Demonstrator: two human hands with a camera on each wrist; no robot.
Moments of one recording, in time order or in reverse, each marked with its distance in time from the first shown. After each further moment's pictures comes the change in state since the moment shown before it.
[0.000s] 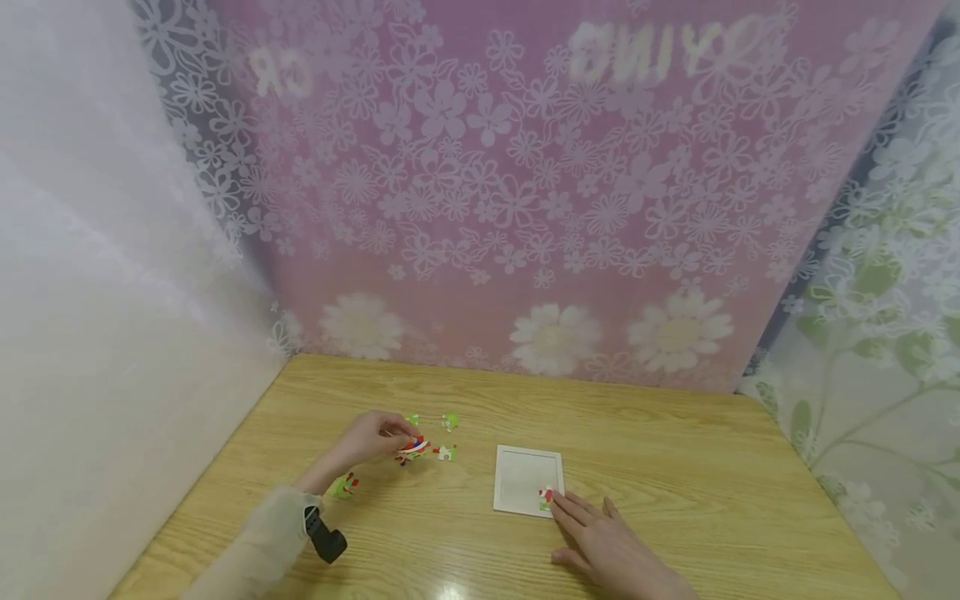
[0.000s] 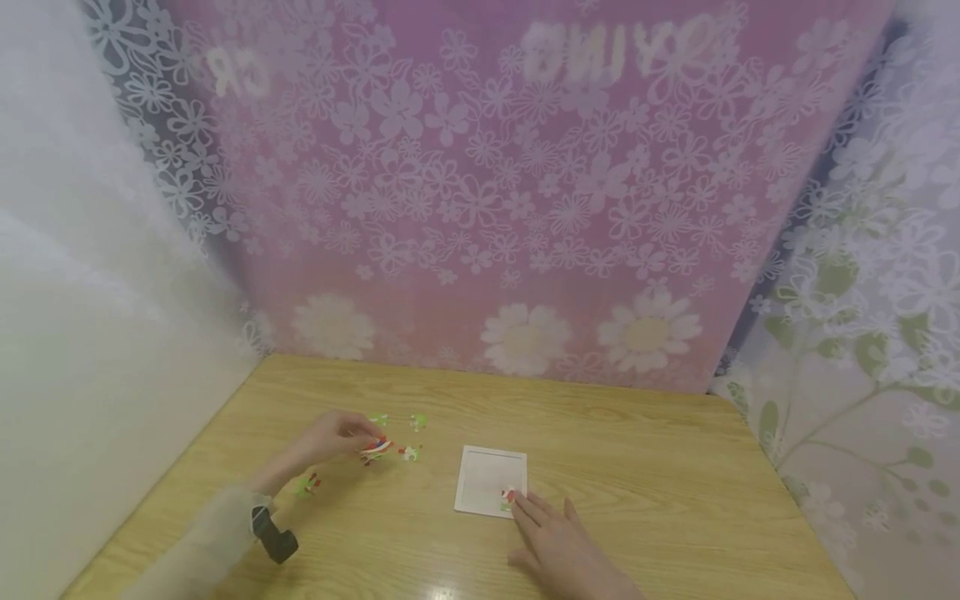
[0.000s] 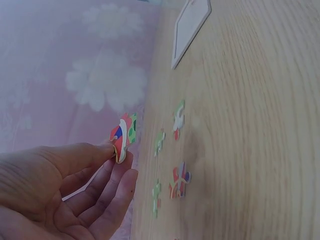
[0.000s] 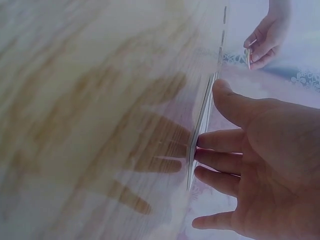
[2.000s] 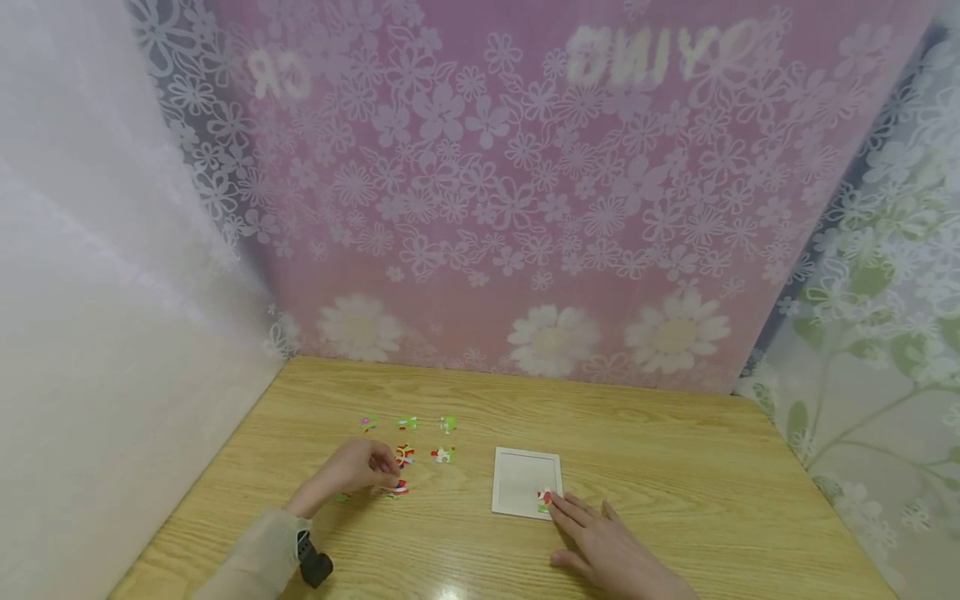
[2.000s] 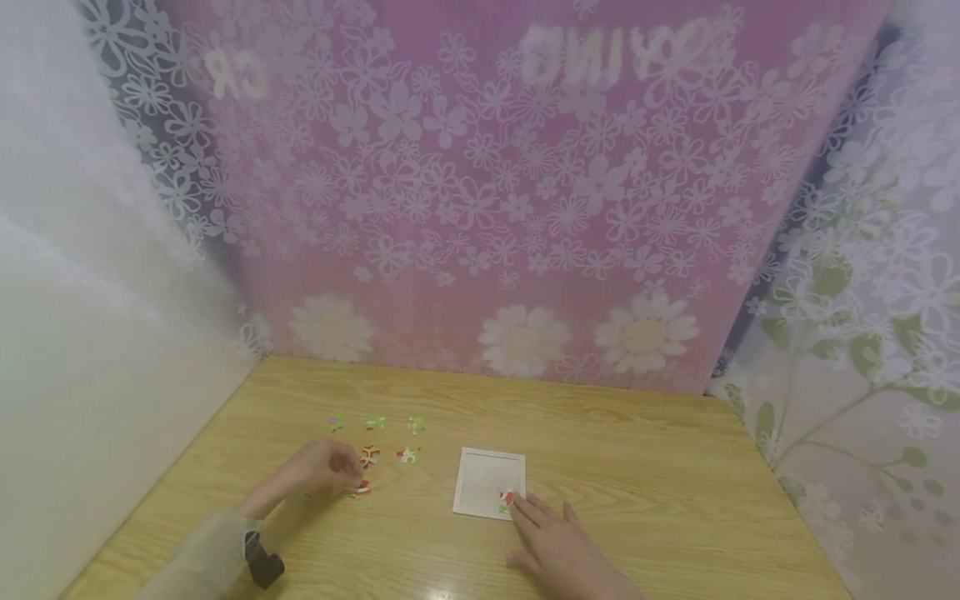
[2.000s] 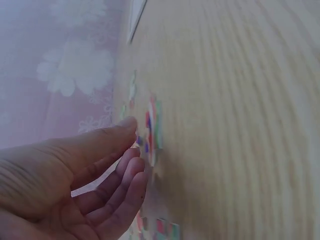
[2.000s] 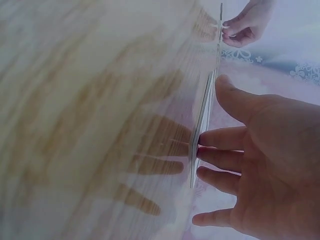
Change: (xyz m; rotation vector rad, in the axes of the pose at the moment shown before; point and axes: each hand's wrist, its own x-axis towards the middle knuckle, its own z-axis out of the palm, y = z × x) left_hand -0.022 -0.026 0.011 0.154 -0.033 -0.003; right_hand -0.001 0.002 0.002 0.081 -0.020 0.029
